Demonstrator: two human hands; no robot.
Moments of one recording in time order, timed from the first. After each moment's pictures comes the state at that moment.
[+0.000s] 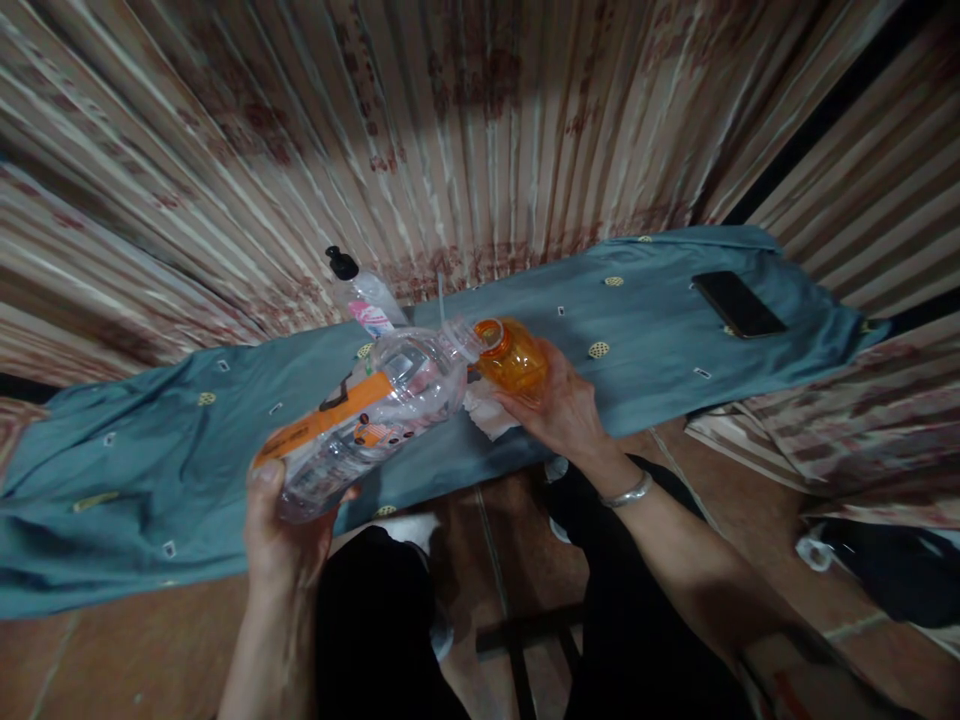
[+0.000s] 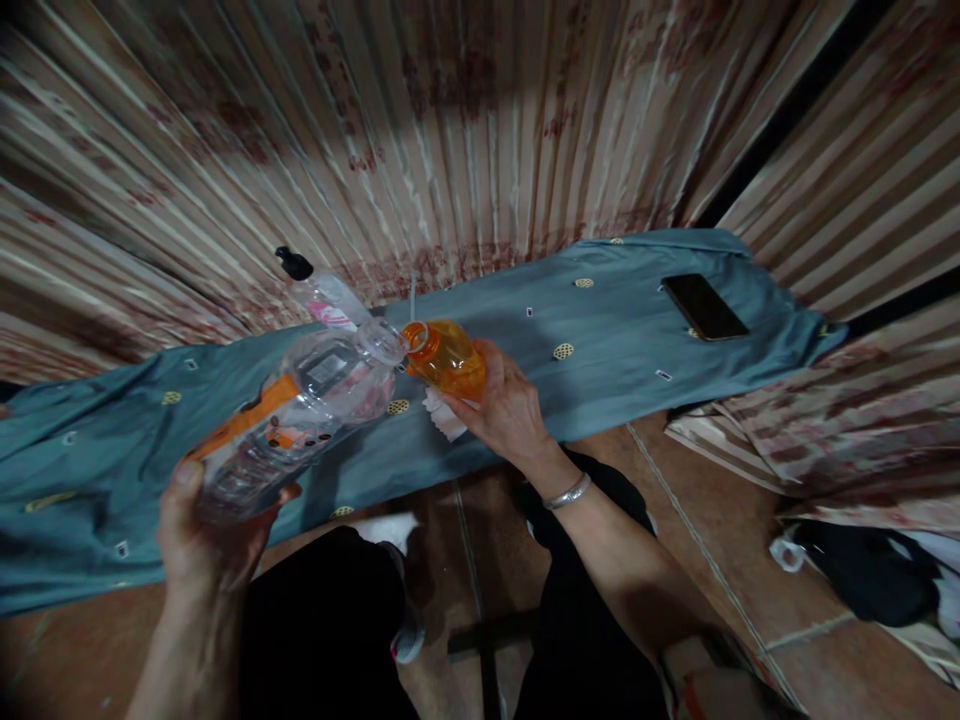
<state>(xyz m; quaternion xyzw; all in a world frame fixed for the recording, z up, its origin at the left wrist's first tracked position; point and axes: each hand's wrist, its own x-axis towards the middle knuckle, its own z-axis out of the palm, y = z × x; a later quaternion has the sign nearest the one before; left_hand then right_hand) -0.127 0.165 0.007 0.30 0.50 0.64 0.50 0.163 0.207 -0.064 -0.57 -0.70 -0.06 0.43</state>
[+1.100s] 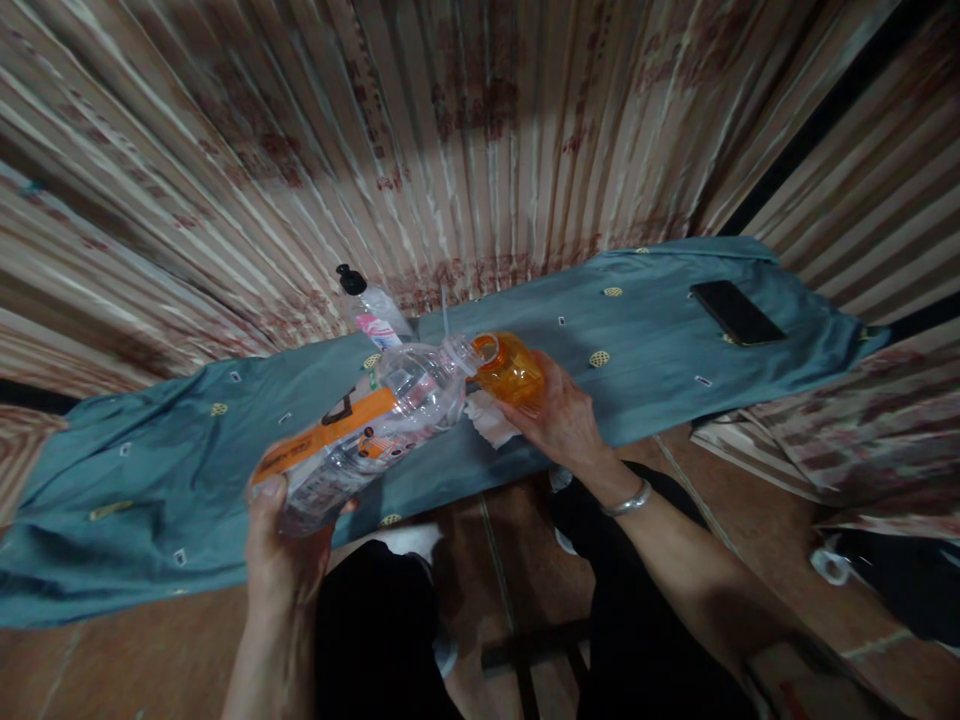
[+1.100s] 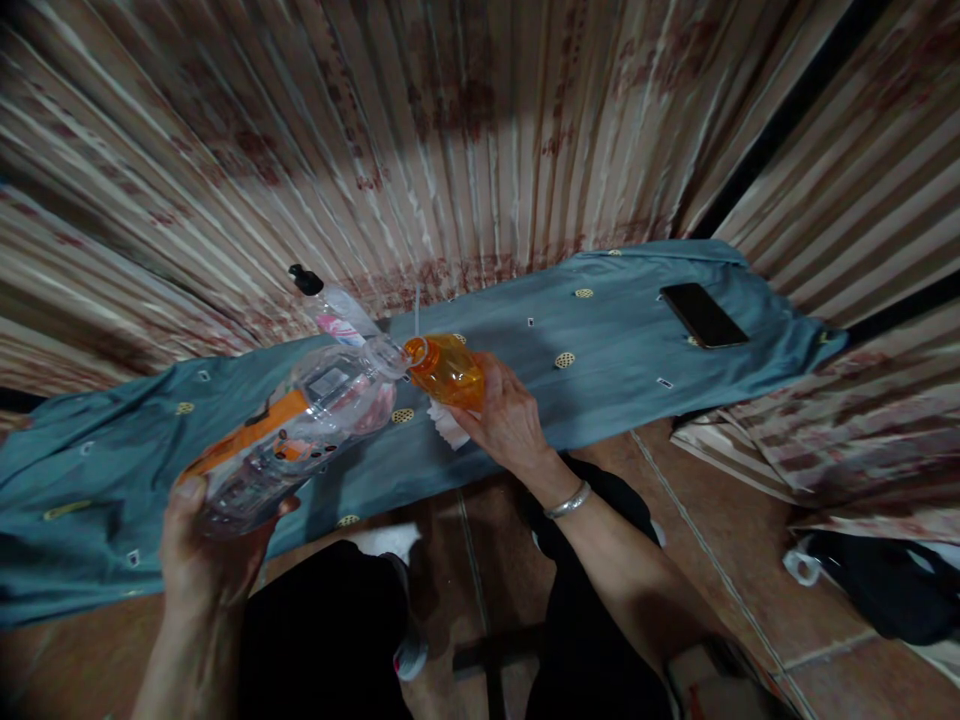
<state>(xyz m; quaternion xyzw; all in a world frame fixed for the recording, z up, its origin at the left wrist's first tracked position) -0.139 0.157 0.007 0.35 0.48 0.63 0.50 0.163 0.208 -0.072 -0.57 -0.71 -0.07 0.41</state>
